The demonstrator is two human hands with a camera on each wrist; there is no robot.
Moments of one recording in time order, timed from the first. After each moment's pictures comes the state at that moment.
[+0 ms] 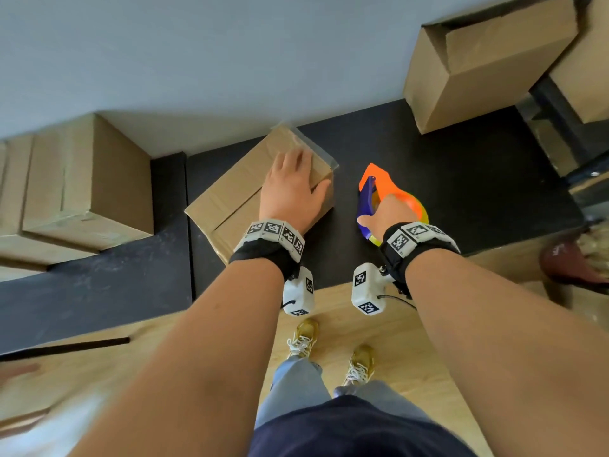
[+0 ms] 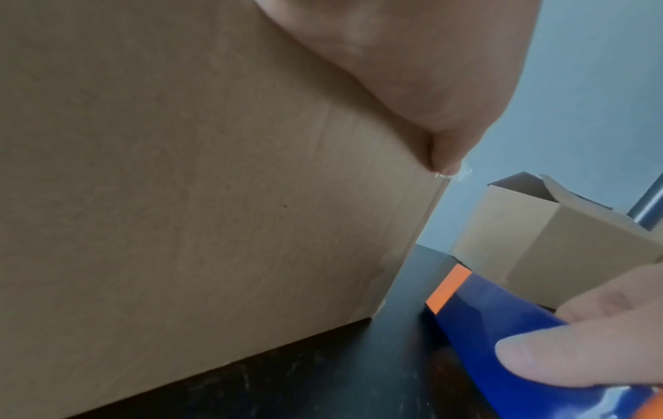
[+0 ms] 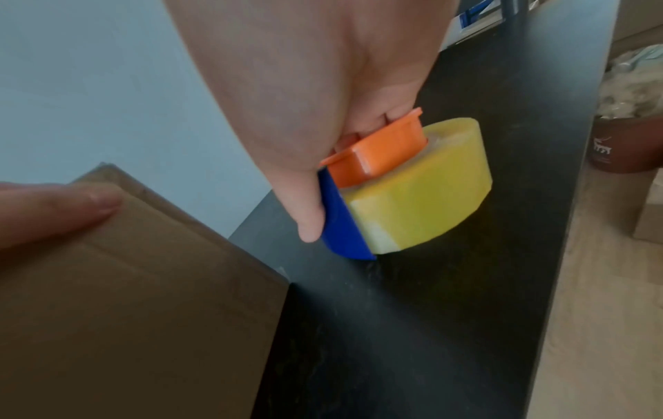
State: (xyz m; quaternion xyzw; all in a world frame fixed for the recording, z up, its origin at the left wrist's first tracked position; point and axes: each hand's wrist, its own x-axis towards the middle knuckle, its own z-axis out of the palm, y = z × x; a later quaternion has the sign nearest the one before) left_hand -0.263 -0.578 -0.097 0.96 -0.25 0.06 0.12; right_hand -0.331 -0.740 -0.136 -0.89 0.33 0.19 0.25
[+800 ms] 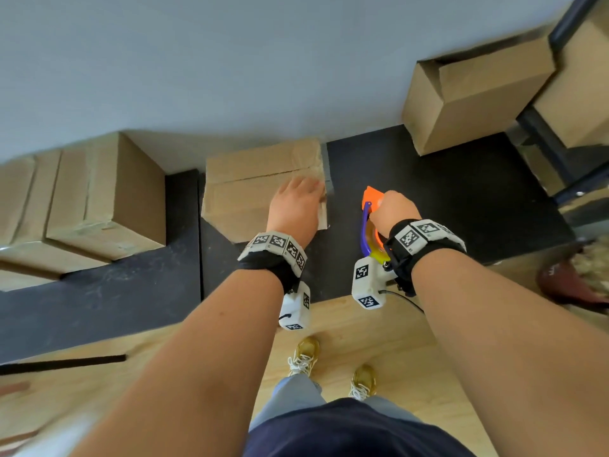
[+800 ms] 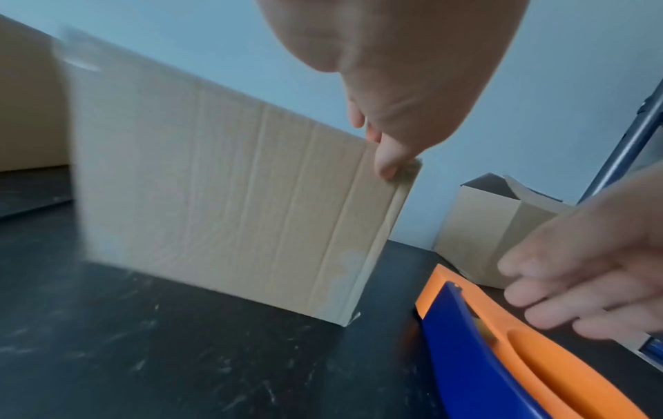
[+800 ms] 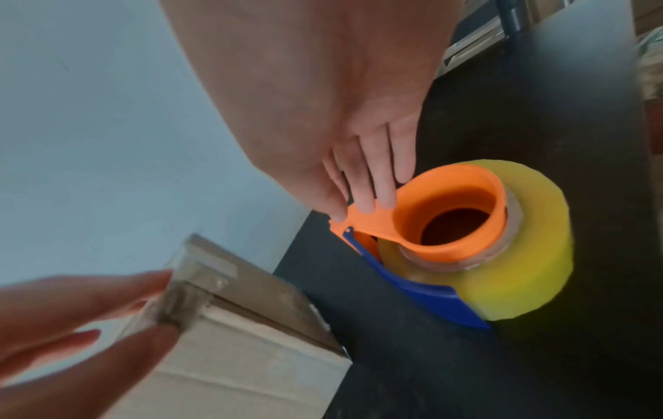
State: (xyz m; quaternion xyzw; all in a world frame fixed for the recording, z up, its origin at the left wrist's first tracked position) left_hand -0.274 -0.564 -0.080 0.94 -0.33 0.06 0.09; right_hand -0.317 -0.735 -0.098 -0.89 0.35 0.16 0.25
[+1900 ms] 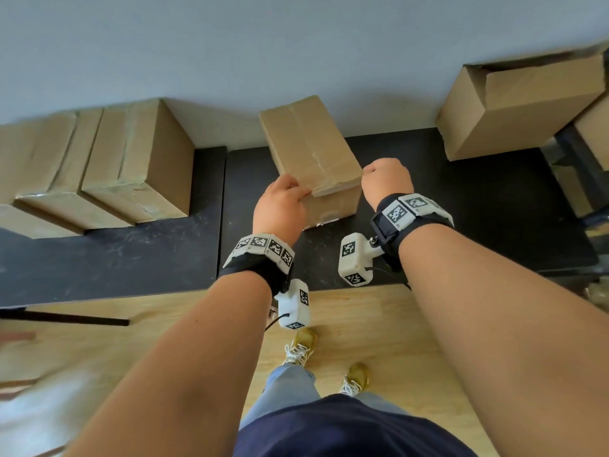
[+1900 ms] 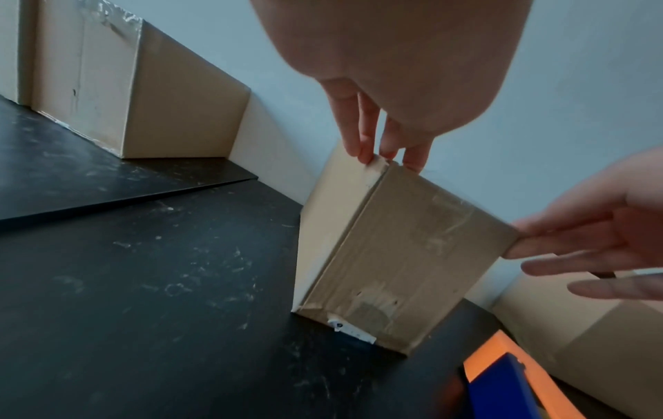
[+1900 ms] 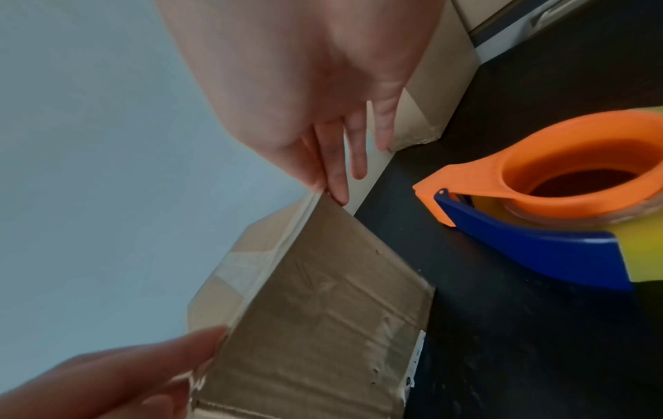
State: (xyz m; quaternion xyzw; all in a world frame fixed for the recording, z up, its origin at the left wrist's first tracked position) left_hand -0.291 -0.499 -0.094 0.94 -0.15 0.09 0.28; right_hand -0.282 -0.682 -0.072 -0.91 0.28 0.03 0.31
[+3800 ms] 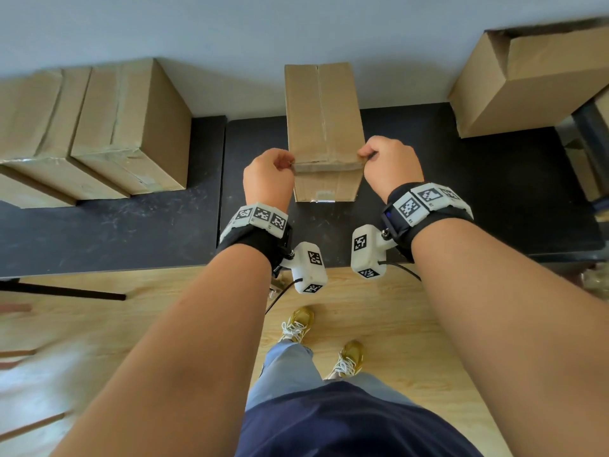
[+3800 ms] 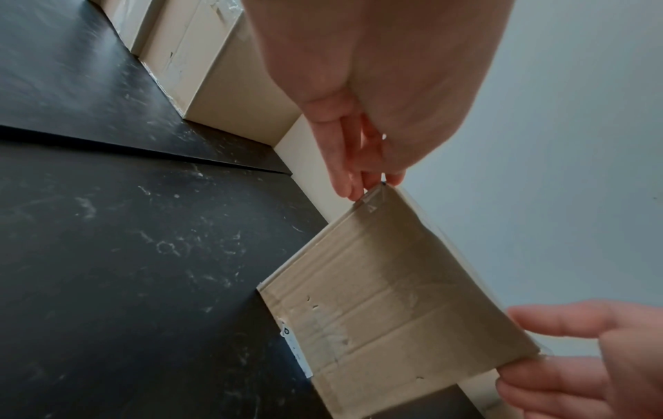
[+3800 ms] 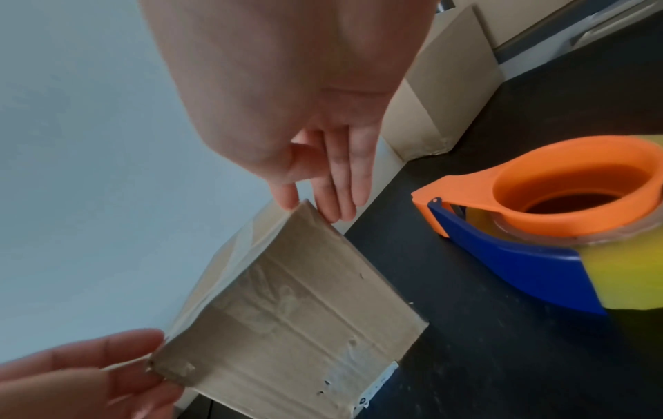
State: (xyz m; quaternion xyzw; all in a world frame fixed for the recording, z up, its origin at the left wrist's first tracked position) left_hand -0.277 -0.482 -0.096 0.91 0.04 0.03 0.42; right_hand -0.305 -0.676 -0.078 -0.94 0.12 -0.02 0.32
